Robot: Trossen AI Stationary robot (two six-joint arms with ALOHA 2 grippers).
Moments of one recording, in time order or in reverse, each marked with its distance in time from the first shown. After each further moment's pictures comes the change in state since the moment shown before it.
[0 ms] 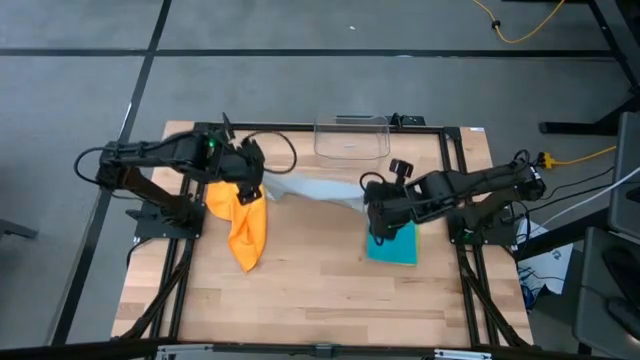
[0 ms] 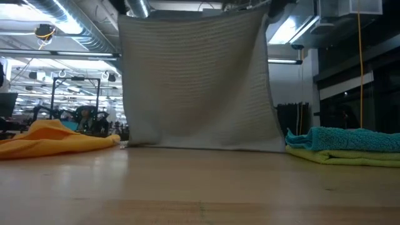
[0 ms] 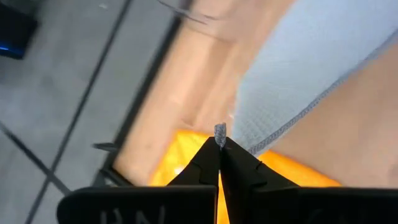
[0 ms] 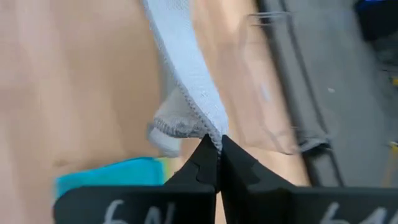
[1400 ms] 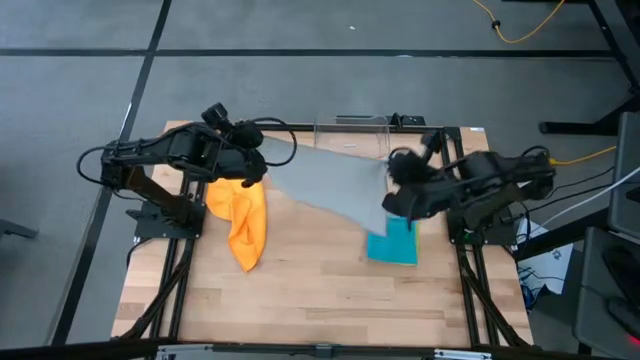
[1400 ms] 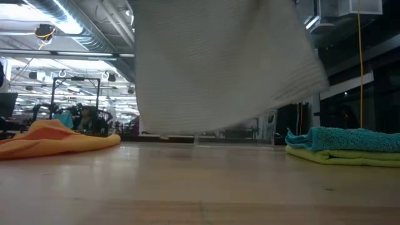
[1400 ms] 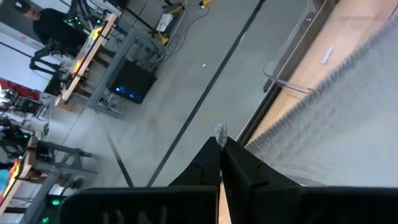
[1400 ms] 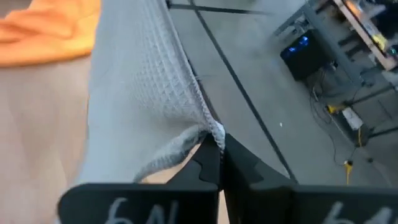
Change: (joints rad) left arm -0.008 0.051 0.131 0.001 -0.469 0.070; right arm 0.047 -0.026 0.290 -0.175 0.314 0.029
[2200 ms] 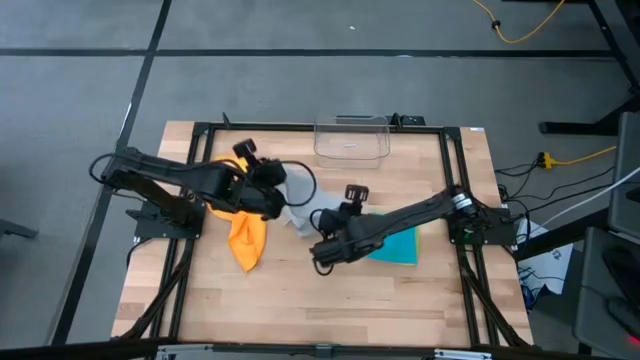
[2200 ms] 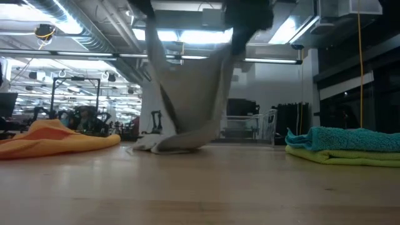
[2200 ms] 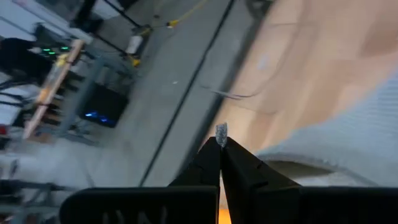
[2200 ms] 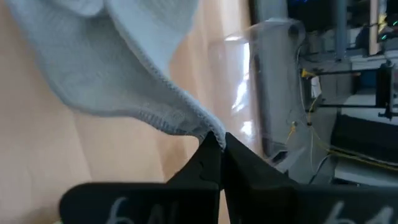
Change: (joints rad) left arm -0.128 0.008 -0.337 0.381 0.029 0.033; right arm -0.012 0.562 0.009 0.004 -0.077 0.052
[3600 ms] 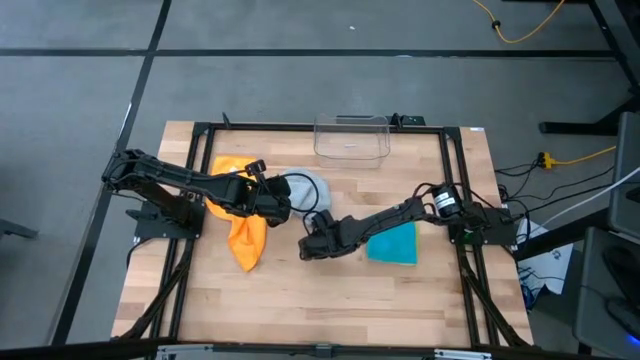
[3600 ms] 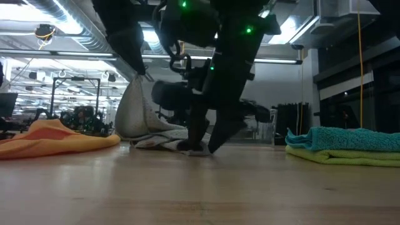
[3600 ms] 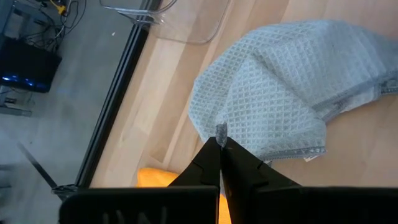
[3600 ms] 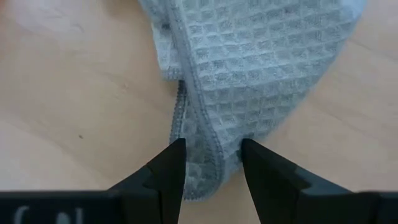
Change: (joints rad) left arm 0.079 0.002 -0.360 0.260 0.307 -0.033; right arm -0.093 0.104 -0.417 0.874 -0.370 0.743
